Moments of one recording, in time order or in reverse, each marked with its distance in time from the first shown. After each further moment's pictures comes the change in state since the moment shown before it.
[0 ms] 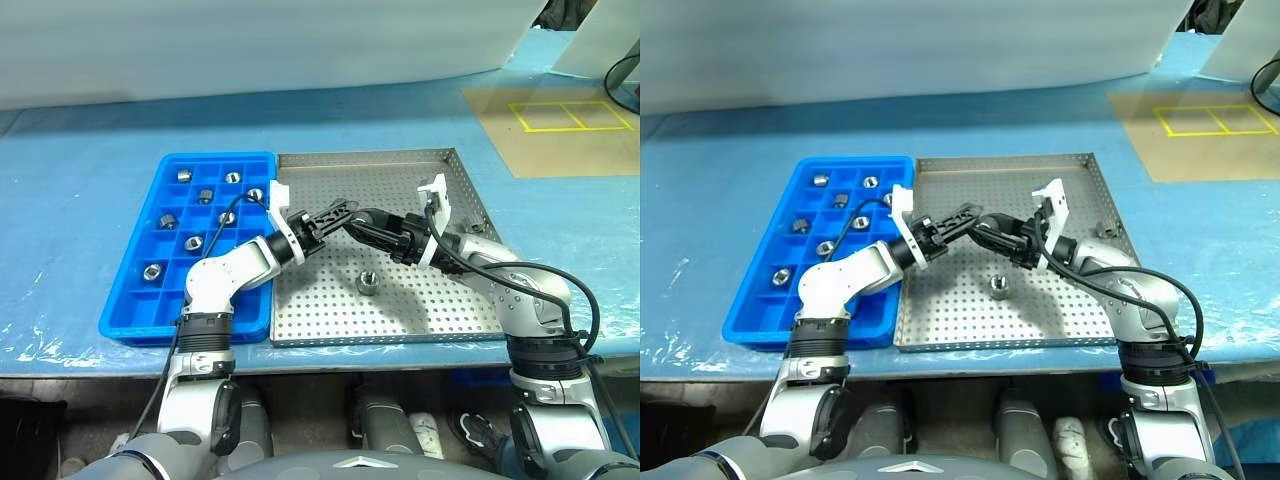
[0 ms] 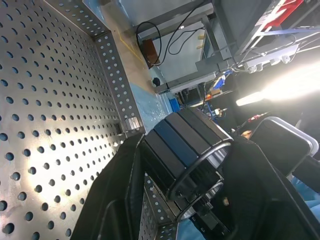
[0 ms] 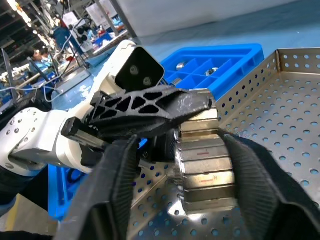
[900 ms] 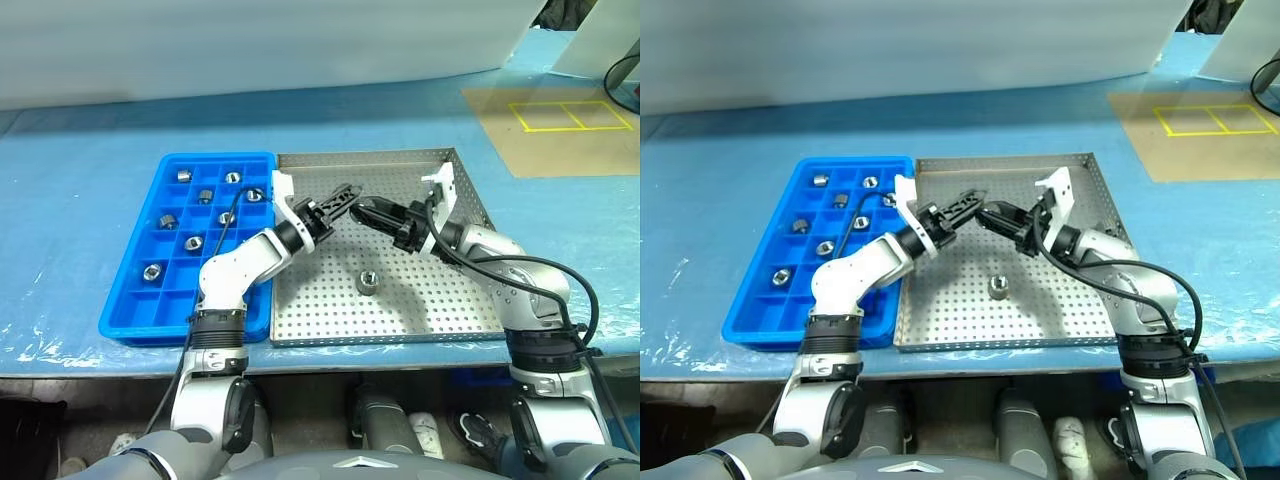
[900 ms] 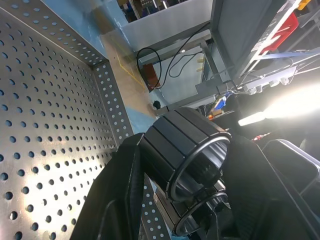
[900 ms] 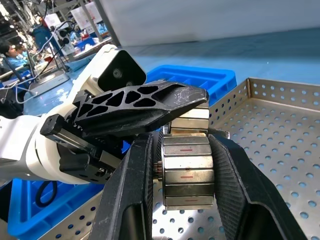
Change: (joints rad) left arm -0.034 -0.059 0.006 -0.024 0.012 -0.127 0.110; right arm -0.043 -0.001 0.017 0.043 -0.059 -0.122 -0.016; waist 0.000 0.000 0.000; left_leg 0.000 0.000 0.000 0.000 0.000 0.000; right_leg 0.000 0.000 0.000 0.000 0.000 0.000
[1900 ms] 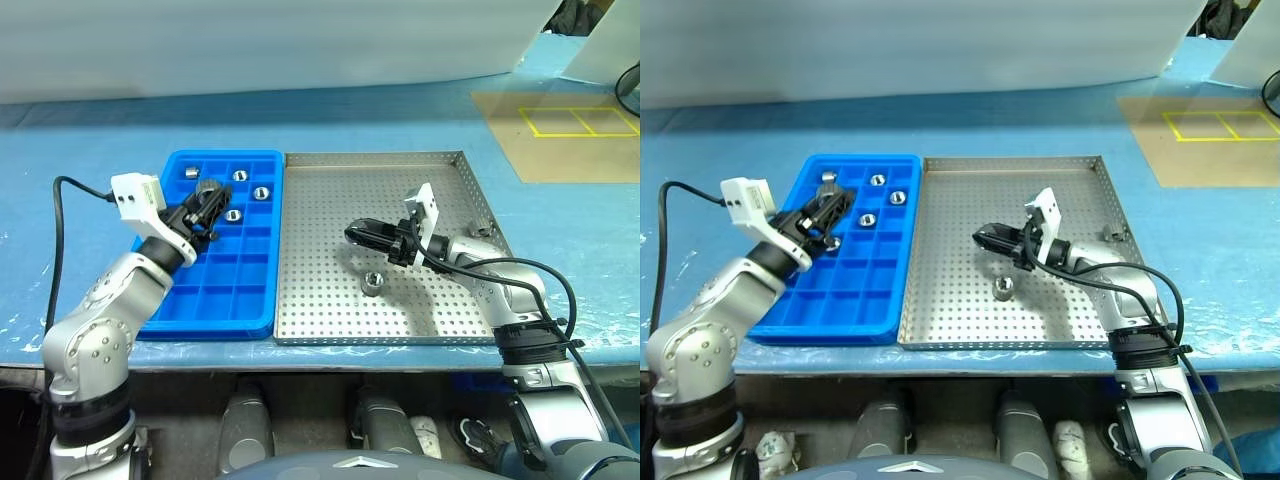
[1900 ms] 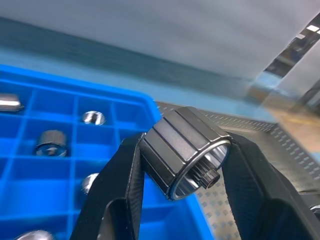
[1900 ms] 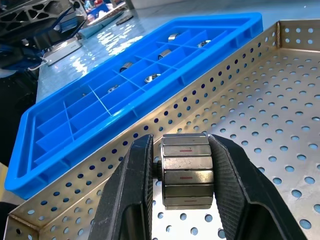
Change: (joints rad) left arm 0.502 0.483 0.102 -0.743 0.189 -0.125 0.185; right arm -0.028 0.012 0.080 0.221 -0.115 -0.082 0.176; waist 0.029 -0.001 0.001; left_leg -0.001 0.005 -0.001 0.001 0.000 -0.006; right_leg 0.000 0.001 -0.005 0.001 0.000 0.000
